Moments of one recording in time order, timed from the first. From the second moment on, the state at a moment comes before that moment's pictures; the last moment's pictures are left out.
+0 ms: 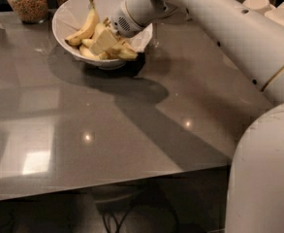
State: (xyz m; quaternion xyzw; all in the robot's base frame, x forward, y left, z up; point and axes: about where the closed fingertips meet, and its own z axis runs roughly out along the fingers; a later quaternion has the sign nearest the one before) arm 0.698 0.104 0.905 -0.50 0.77 0.22 0.34
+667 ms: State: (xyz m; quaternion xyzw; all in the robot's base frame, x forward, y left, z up) arm 0.690 0.102 0.916 -0.51 0.77 0.19 0.33
